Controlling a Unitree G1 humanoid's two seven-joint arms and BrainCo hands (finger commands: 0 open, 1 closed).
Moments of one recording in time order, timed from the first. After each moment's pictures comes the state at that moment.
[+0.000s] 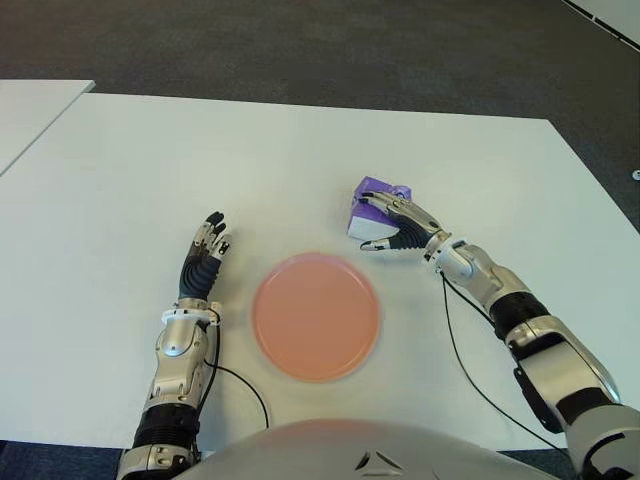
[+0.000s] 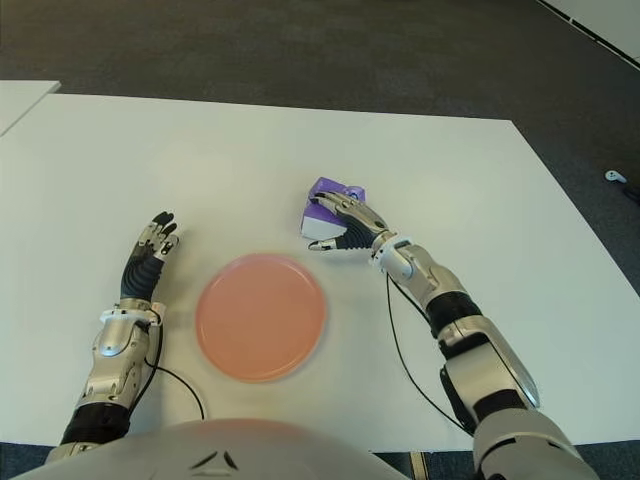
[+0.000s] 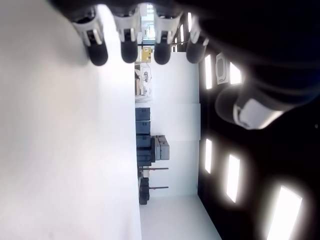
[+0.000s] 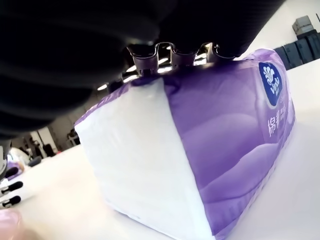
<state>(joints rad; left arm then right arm) 0.11 0.09 0.13 0.30 -0.10 -0.40 -0.09 -0.50 -0.55 0.47 0.75 -0.58 -0.61 -0.07</state>
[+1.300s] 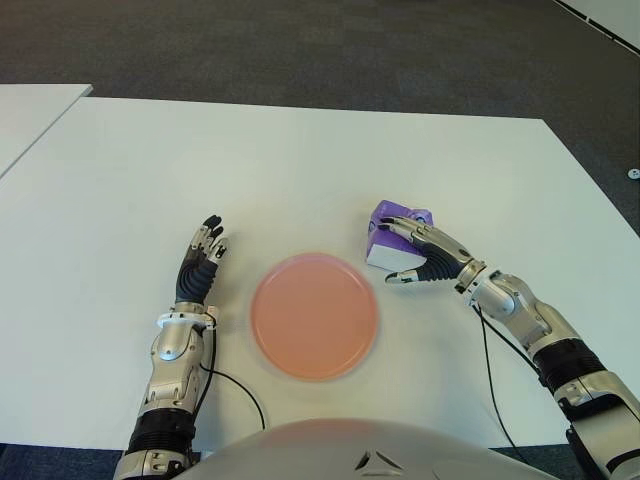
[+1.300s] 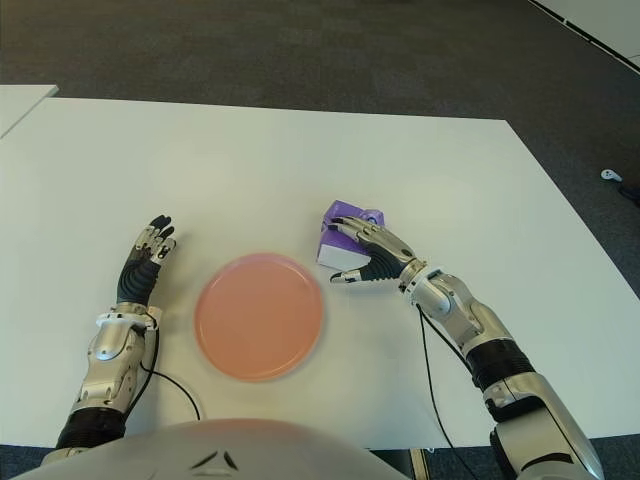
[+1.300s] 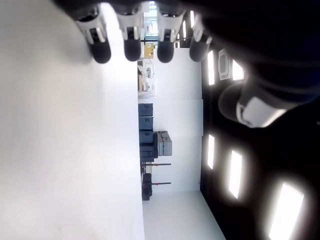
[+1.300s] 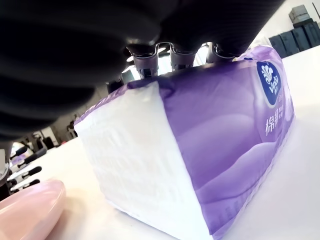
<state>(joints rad) 0.13 0.10 0.14 0.30 -0.11 -0.39 -0.11 -0.22 -0.72 0.38 0.39 -0.48 -0.57 0.06</state>
